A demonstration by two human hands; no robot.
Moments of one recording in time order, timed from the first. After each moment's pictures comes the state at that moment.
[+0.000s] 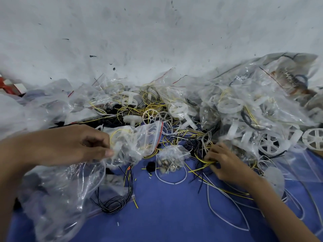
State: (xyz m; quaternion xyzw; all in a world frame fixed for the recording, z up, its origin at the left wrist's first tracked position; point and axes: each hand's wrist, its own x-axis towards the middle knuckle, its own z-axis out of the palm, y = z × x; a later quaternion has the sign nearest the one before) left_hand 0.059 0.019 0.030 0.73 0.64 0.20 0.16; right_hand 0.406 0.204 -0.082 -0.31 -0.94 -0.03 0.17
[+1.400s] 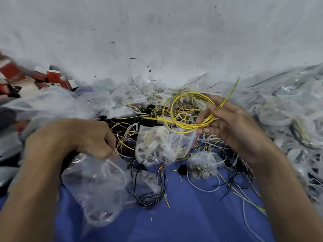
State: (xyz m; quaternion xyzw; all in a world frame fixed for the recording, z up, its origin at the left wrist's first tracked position) left_hand 0.034 -0.012 0.051 0.57 0.80 -0.05 0.17; right_hand 0.279 0.129 0.049 -0.16 -0.65 0.64 0.37
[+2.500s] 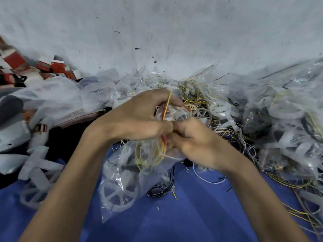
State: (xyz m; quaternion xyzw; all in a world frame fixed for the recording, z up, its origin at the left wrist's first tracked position) left_hand 0.098 0.005 0.063 0.68 0.64 0.33 0.11; right_hand 0.234 0.077 0.031 -0.14 -0.90 0.36 0.19
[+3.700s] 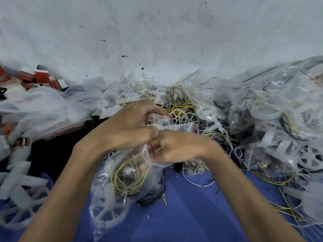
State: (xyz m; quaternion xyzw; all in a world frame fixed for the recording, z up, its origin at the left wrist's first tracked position) left_hand 0.101 0.016 0.058 0.68 0.66 0.29 0.07; right_hand 0.221 0.098 0.040 -0.14 -0.95 0.28 -0.04
